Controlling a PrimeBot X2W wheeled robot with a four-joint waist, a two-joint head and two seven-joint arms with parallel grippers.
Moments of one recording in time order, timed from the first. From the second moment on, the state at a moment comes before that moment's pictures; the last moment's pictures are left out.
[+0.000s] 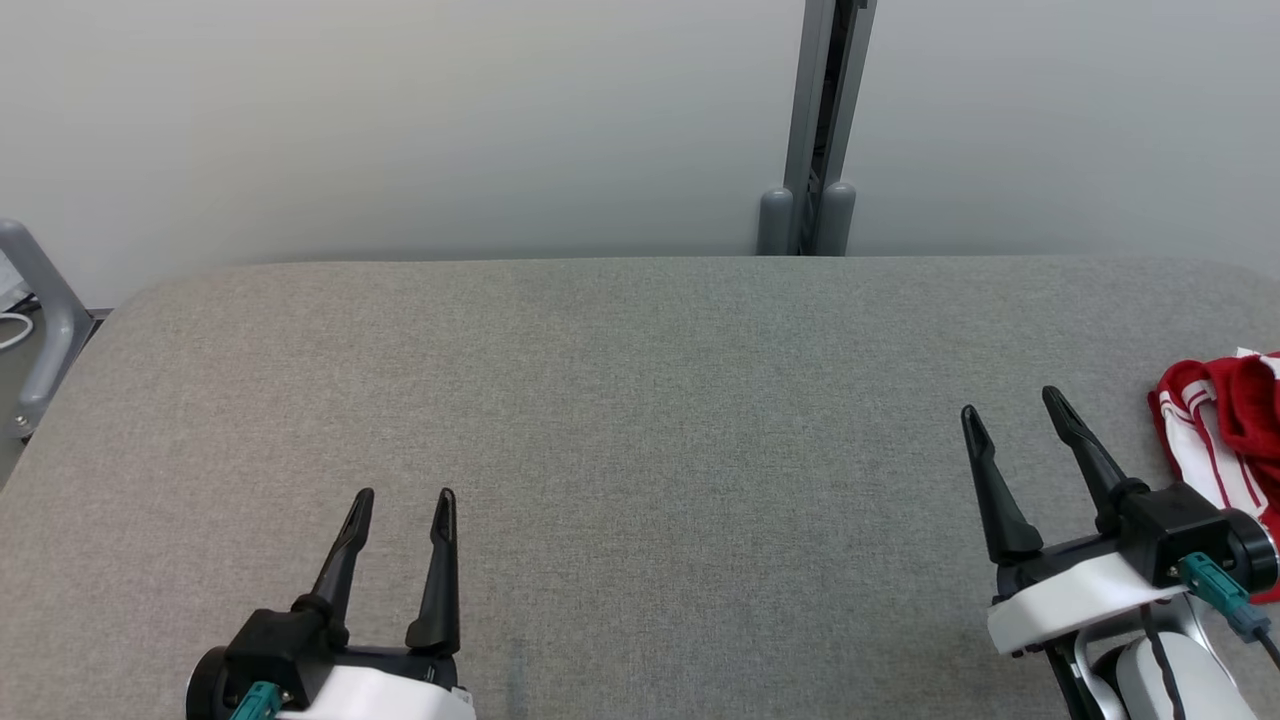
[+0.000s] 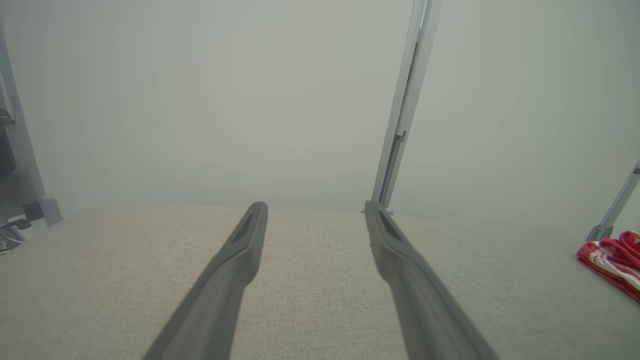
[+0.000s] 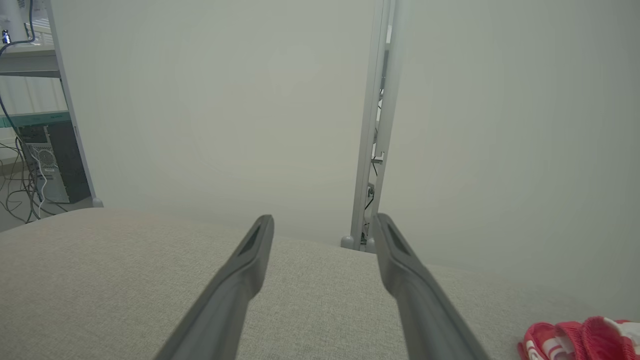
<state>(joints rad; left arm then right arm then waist) 0.03 0.05 -0.16 0.10 -0.26 0.03 -0.26 -0.17 -0.15 0.15 0.24 0.15 0.13 -0.26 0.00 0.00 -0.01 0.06</state>
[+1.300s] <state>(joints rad) 0.03 0.04 -0.14 0.20 -0.61 0.00 -0.20 -0.12 -0.11 0.06 0.28 0.43 0.13 -0.17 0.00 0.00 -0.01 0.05</state>
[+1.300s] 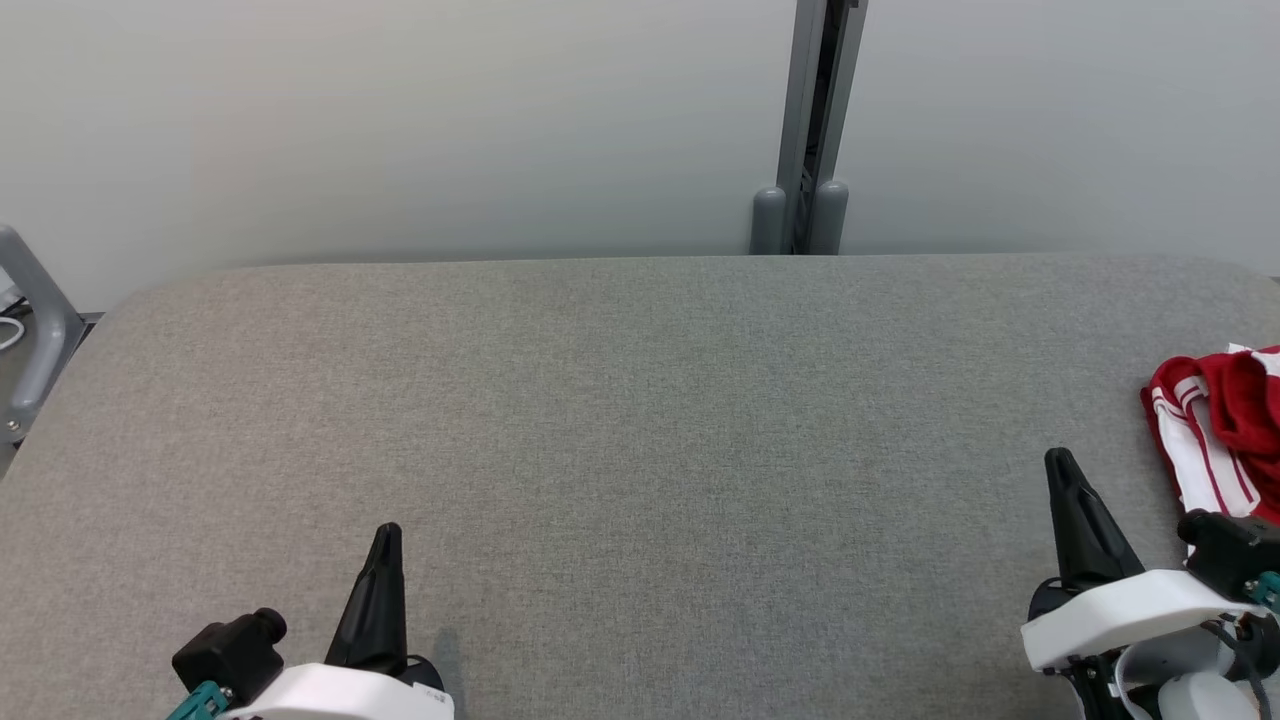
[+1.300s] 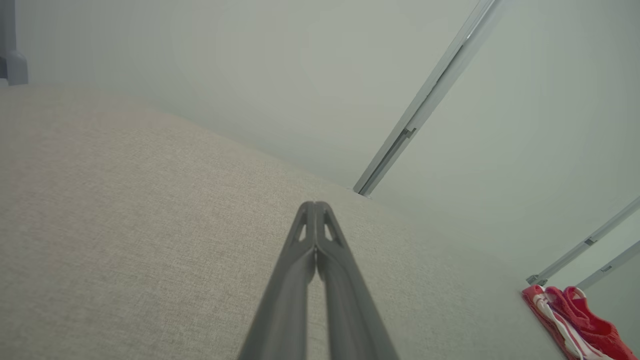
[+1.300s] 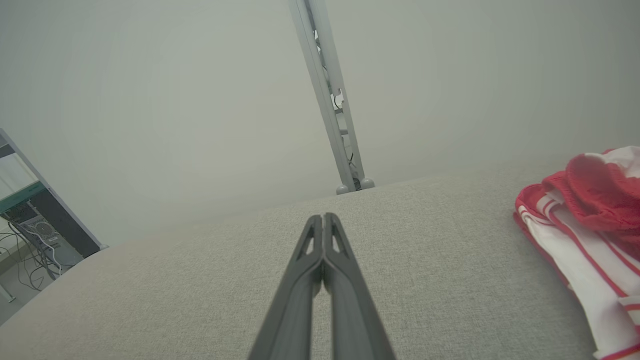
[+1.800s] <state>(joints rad) -0.02 0.05 -0.13 0.24 -0.82 -0.03 -0.16 -0.11 -0.10 -0.01 0.27 0.67 0.13 -0.09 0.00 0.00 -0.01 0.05</state>
